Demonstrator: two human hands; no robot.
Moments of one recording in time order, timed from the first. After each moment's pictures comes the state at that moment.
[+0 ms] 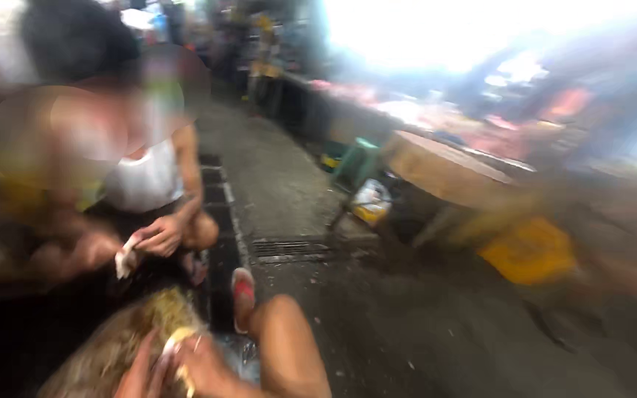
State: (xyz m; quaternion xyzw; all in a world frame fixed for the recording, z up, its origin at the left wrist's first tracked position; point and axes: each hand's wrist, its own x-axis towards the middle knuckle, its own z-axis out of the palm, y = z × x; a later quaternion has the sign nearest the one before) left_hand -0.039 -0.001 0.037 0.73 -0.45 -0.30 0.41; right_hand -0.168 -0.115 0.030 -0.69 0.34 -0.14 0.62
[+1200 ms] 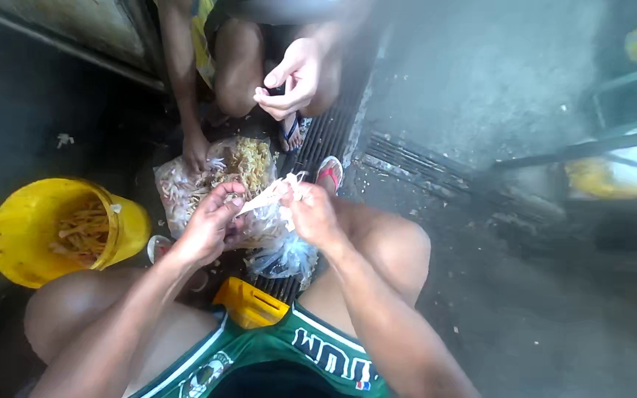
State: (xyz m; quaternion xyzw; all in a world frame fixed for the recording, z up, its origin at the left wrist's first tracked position) left_hand -0.031 -0.004 0.029 0.56 -0.08 -0.50 0.66; right_hand -0.160 -0.195 0.031 -0.80 0.28 -0.10 0.53
